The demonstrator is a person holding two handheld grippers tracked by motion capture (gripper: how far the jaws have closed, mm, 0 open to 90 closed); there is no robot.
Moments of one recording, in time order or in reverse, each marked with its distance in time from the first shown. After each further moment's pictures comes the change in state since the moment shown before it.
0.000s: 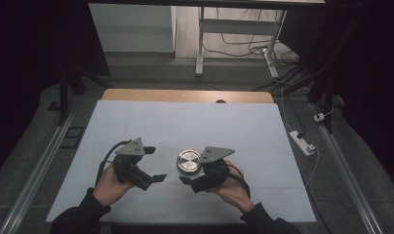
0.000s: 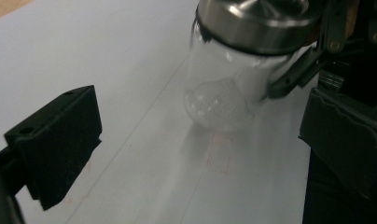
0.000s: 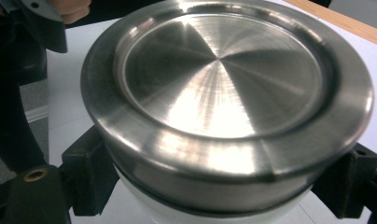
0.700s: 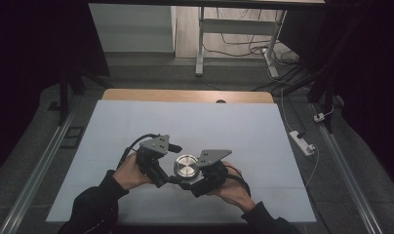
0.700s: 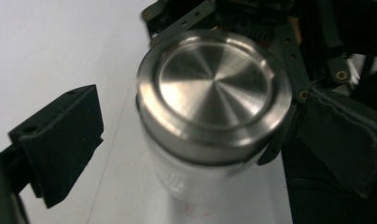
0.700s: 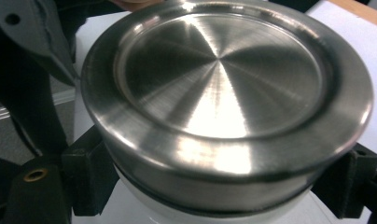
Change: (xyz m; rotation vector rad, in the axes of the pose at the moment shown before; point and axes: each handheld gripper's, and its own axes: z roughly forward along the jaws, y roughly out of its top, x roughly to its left) left arm 0.002 0.041 0.039 0.047 -0.267 0.240; right arm 0.003 -0.001 0.003 0.027 0.102 -0.047
